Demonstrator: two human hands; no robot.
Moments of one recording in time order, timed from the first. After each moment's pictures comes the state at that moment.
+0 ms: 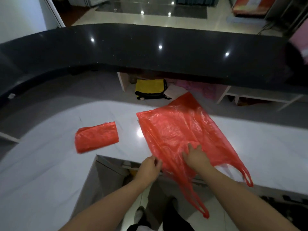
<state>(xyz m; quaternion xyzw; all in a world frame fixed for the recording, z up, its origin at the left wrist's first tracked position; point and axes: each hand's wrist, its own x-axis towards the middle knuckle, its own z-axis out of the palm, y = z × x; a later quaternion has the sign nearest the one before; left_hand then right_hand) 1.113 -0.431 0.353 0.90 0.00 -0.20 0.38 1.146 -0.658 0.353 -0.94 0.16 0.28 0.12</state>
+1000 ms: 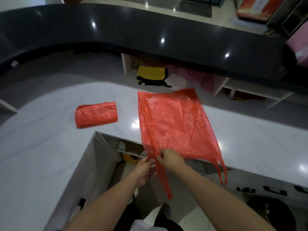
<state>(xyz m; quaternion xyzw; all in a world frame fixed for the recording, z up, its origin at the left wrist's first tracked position) 1.031 -0.435 0.342 0.52 0.33 -0.34 0.72 1.066 -0.578 0.361 -0.95 -0.02 0.25 0.21</state>
